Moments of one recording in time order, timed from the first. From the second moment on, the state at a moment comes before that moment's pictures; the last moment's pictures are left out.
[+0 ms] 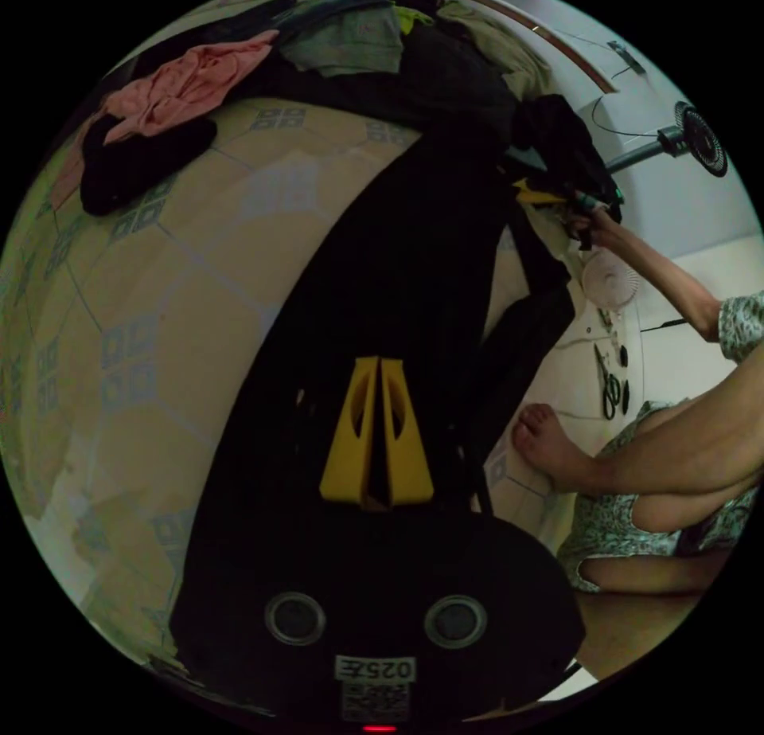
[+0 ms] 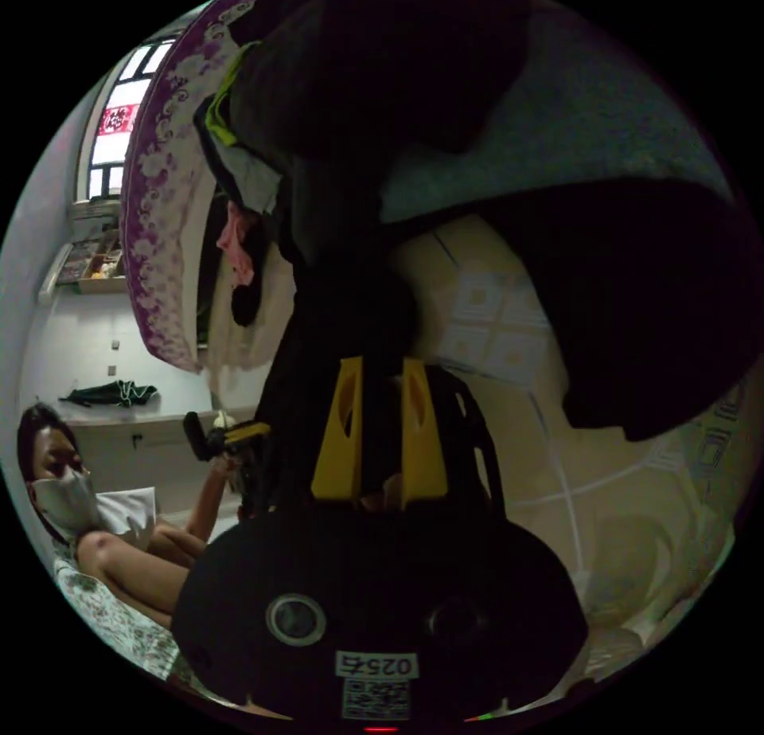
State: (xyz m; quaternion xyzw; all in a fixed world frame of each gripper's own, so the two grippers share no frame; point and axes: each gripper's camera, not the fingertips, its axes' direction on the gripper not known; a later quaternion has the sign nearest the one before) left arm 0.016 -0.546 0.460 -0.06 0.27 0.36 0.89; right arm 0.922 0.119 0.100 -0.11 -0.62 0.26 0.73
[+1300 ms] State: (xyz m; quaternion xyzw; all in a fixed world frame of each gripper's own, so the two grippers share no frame) left arm -0.083 -0.277 0.252 -0.02 0.03 0.58 0.81; right arm 1.064 0.395 0.096 -0.21 -0.58 0.50 0.61
